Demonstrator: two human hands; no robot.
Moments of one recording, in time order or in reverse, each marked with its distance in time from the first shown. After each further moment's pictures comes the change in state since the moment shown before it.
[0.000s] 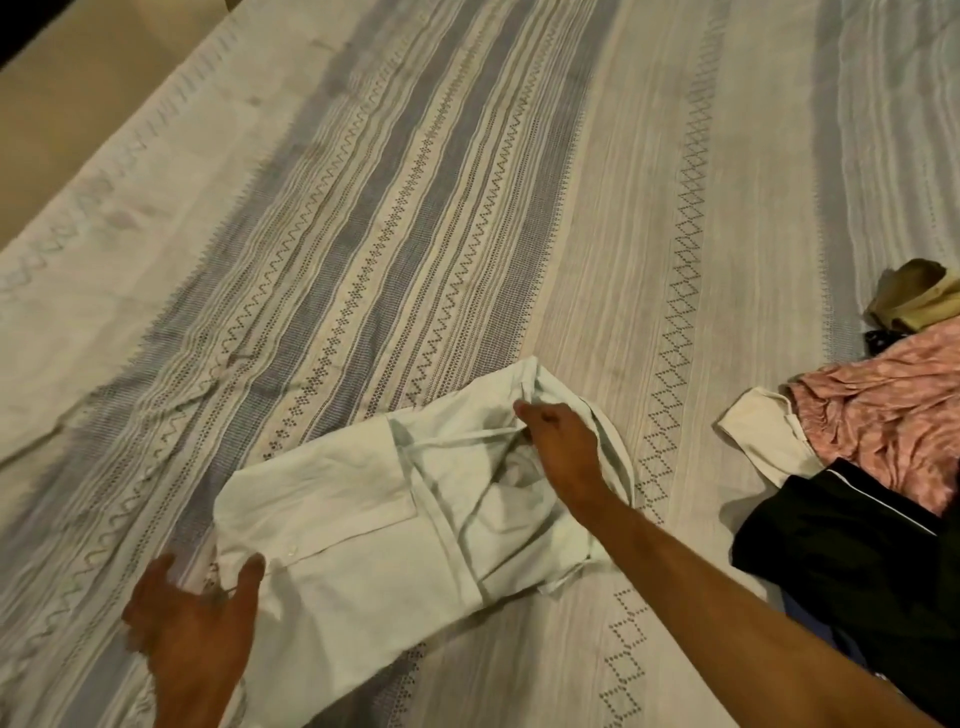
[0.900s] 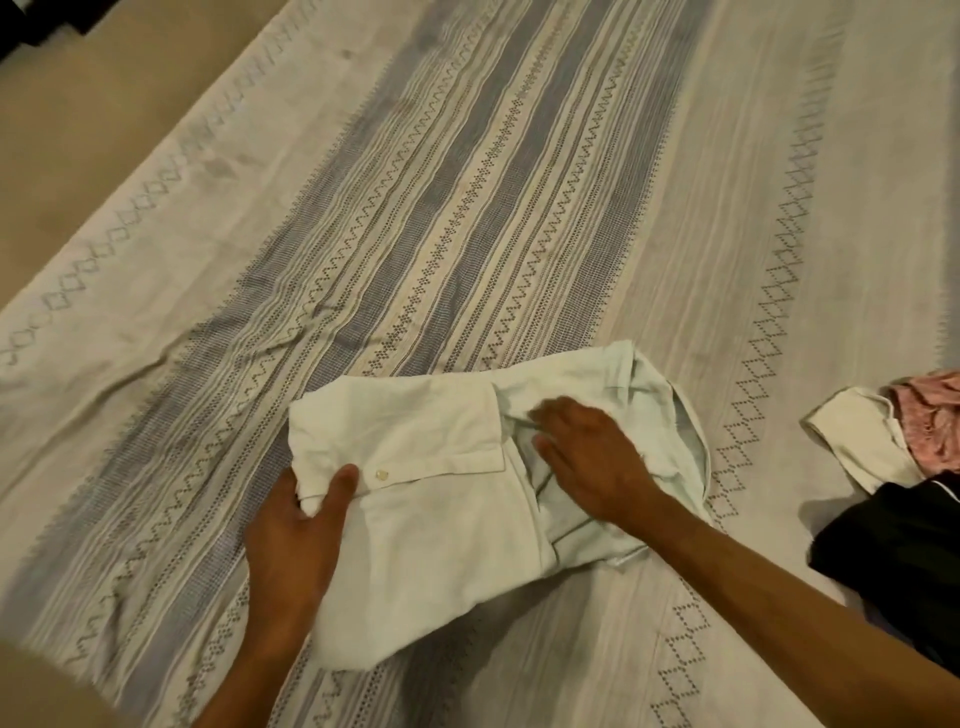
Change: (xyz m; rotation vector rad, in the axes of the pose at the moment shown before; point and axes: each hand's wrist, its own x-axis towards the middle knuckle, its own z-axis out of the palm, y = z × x) left_hand -0.037 0.057 -0.048 -0.314 -0.135 0.123; right_hand -0.030 0.018 0.032 -0.895 -0.261 -0.772
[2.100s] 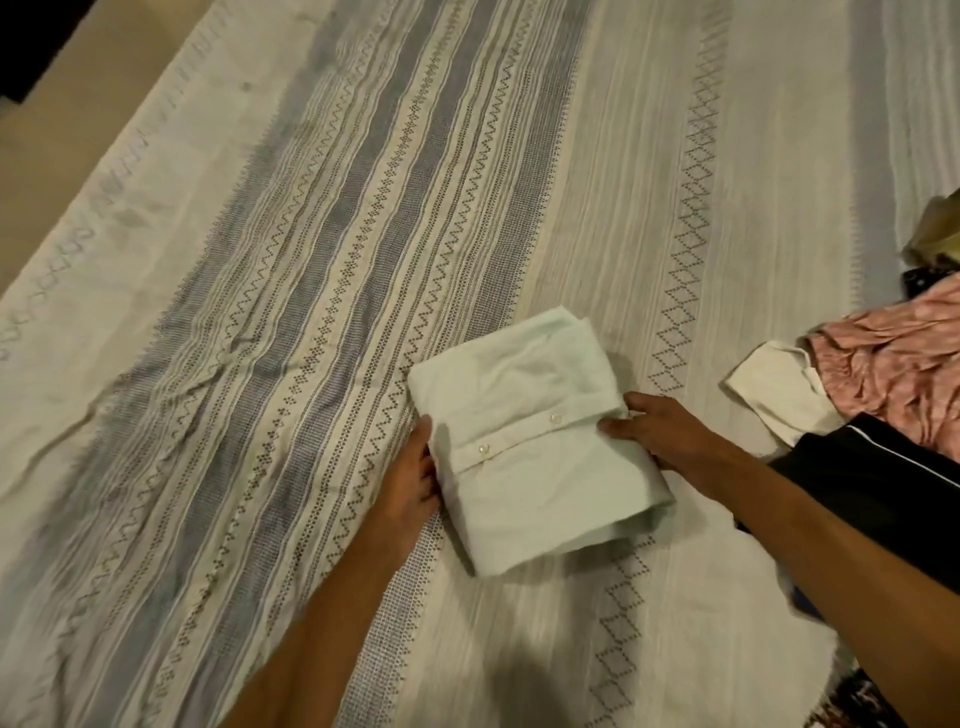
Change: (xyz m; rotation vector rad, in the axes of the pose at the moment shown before) left_hand -0.007 0.035 0.182 -0.437 -0.567 -0.455; right_hand -0.066 0.132 -0.082 1.131 -0.142 0.789
